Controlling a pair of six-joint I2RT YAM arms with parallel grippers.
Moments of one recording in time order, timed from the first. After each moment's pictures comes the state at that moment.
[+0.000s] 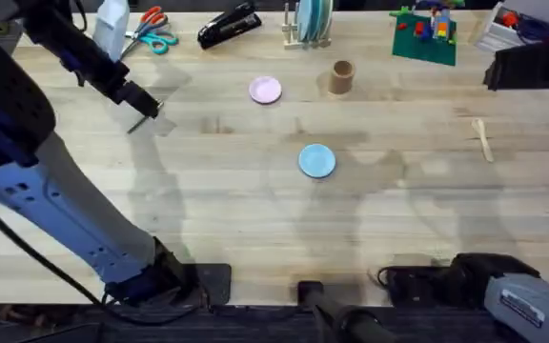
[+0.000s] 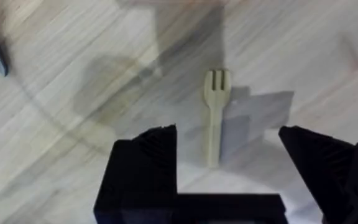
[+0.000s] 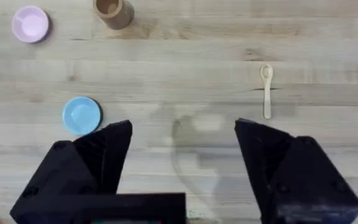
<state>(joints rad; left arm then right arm) 0.41 2.07 1.69 -1.17 0.21 1.06 -0.06 1.00 1.42 -1.32 -0.05 -0.02</state>
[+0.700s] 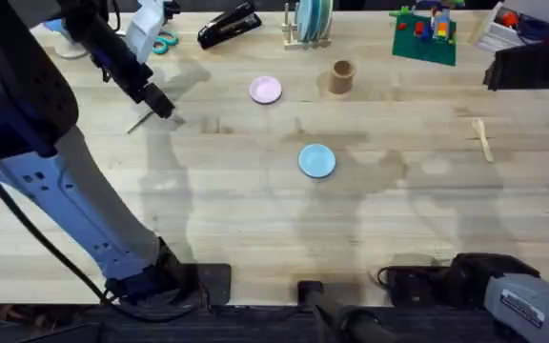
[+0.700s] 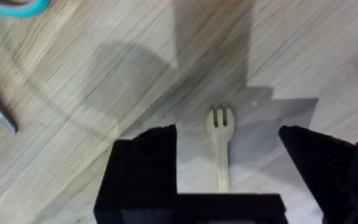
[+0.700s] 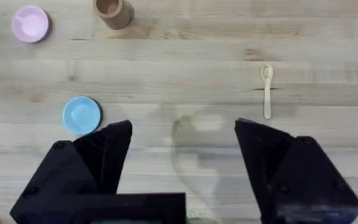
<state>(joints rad) 0.31 2.12 1.69 -1.10 0.11 1.07 -0.06 1.00 1.42 -1.32 -0.05 -0.02</state>
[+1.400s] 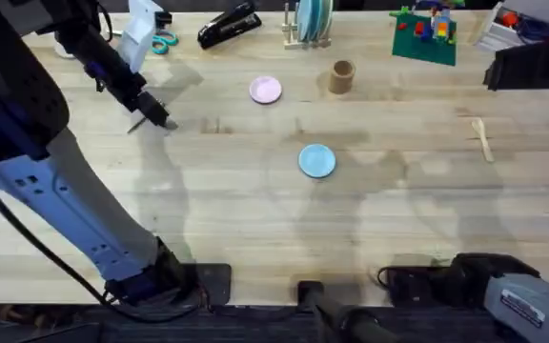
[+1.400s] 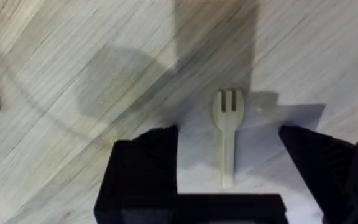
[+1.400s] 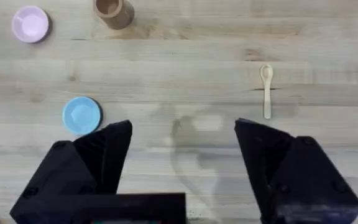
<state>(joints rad) 0.35 2.11 1.62 -1.06 0.11 1.09 -0.06 1.00 1.42 -1.32 -0.05 -0.02</state>
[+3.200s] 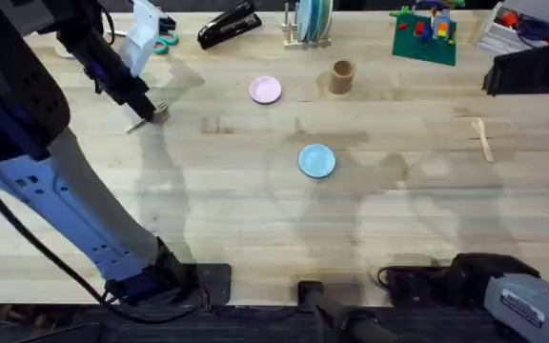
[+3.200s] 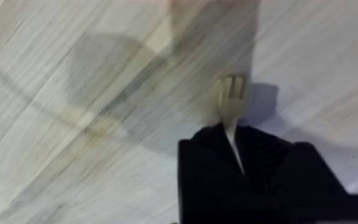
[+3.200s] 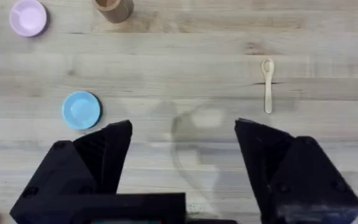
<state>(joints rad) 0.35 2.10 1.62 -1.11 0.06 1.10 -0.06 1.00 1.42 -1.35 -0.05 -0.02</state>
